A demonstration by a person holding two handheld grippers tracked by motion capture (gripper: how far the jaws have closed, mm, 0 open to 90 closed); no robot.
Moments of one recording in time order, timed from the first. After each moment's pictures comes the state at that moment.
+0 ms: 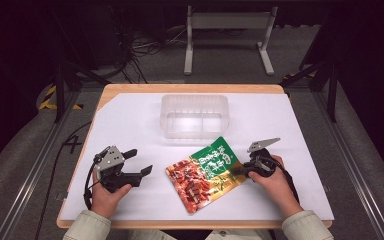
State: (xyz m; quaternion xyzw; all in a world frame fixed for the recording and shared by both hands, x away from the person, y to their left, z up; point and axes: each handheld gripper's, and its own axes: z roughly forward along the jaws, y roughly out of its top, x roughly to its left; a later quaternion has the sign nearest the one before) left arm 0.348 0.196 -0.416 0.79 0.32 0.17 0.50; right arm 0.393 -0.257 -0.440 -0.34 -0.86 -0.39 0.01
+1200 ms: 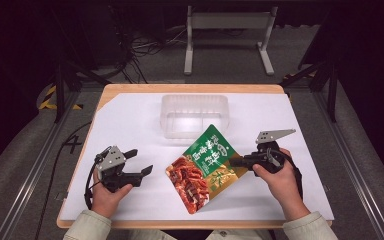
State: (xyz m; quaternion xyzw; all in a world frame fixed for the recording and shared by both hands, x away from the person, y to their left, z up) left arm 0.348 0.194 -0.417 0.79 0.32 0.17 0.49; right arm 0.366 -0.245 -0.361 -0.31 -0.82 -0.48 0.01
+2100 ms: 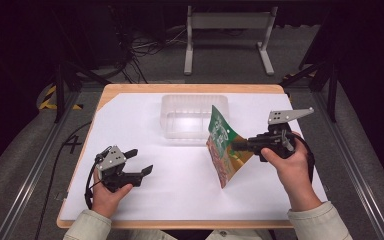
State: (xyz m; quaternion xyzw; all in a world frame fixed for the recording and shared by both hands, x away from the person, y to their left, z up) left arm 0.349 0.194 -0.417 0.79 0.32 0.17 0.49; right arm 0.364 -0.244 -0.286 -0.28 -0.80 -0.53 0.00
